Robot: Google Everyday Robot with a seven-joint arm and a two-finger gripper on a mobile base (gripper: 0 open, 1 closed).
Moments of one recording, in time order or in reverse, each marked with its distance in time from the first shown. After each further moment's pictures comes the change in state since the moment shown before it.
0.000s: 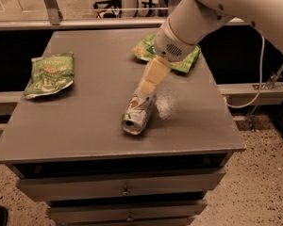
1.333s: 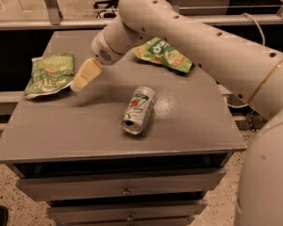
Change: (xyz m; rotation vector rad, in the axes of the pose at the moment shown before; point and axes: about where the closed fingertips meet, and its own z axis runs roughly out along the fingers) arm -0.139 -0.013 0.139 -0.092 -0.265 0.020
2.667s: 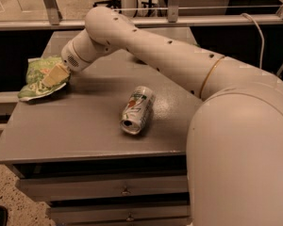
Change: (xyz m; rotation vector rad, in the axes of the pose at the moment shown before) arm -0.055 0.004 0.103 -0.053 -0.098 0.076
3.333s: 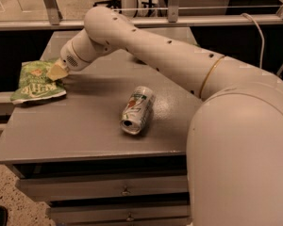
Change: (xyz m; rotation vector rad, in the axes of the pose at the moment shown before) arm -0.002 -0.001 -0.002 0.008 -0.005 0.000
